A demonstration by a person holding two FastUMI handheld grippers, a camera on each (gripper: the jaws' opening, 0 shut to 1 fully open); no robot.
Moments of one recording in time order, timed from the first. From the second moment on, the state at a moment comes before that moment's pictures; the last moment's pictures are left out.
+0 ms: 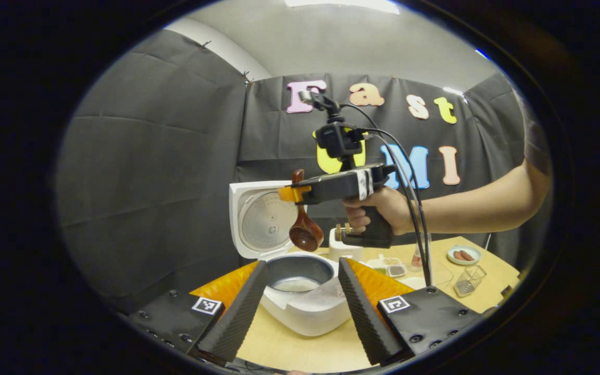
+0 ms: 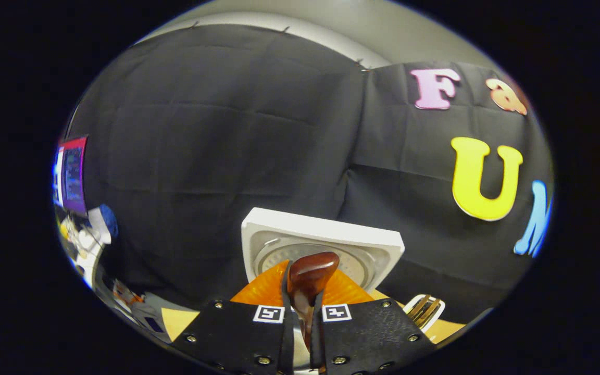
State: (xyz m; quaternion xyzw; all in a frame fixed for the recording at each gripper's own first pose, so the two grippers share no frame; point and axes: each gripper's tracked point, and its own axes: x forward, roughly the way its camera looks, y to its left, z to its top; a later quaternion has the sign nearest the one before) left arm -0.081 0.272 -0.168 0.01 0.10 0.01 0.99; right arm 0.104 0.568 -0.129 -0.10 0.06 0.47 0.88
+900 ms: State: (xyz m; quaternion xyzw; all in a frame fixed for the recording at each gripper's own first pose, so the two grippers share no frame) left arm -0.067 0.135 -0.142 0.01 0.09 -0.07 0.99; right arm 0.128 0.252 -0.067 0.21 0.15 0.31 0.92
